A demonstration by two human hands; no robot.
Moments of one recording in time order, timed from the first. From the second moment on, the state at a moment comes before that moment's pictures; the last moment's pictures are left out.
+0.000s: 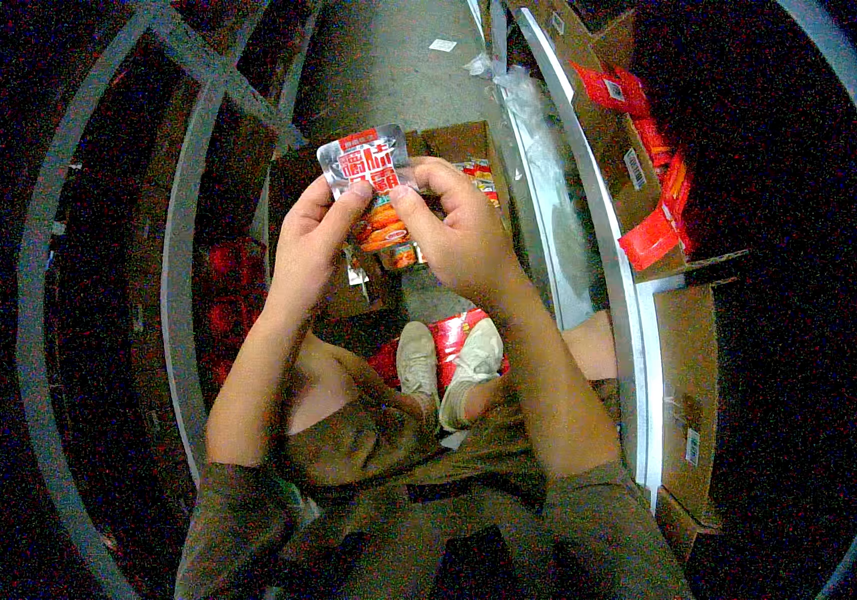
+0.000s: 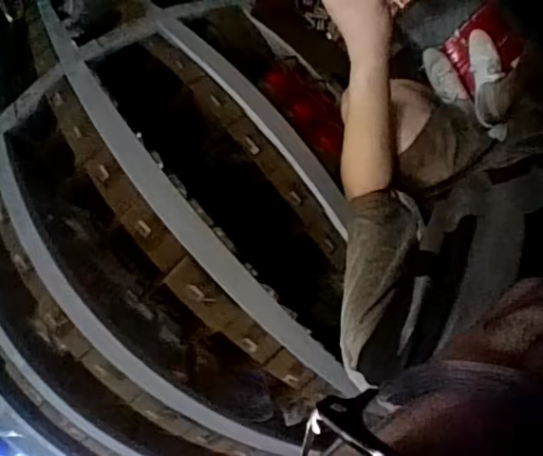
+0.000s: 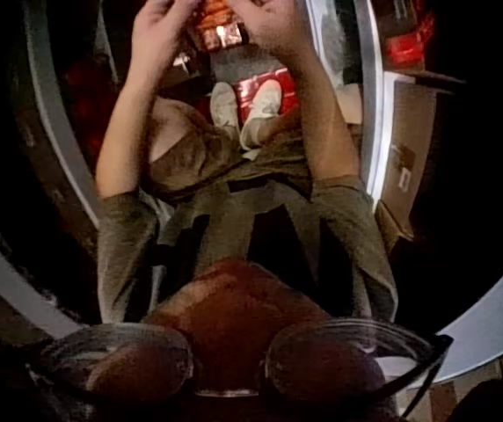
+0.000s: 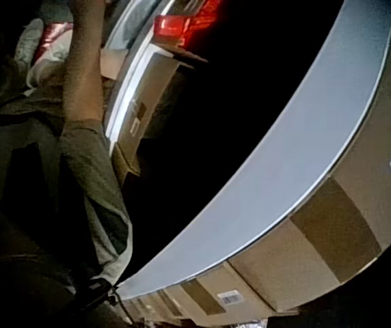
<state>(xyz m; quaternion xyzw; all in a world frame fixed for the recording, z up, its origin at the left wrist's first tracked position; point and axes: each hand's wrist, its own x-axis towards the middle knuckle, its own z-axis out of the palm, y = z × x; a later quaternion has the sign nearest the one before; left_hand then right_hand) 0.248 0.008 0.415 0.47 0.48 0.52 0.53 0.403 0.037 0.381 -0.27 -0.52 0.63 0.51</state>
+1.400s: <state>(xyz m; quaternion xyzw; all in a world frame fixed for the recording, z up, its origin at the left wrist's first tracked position) 0.168 0.146 0.227 0.62 0.73 -0.03 0.28 0.428 0.067 0.350 -0.49 -0.52 0.53 0.46</state>
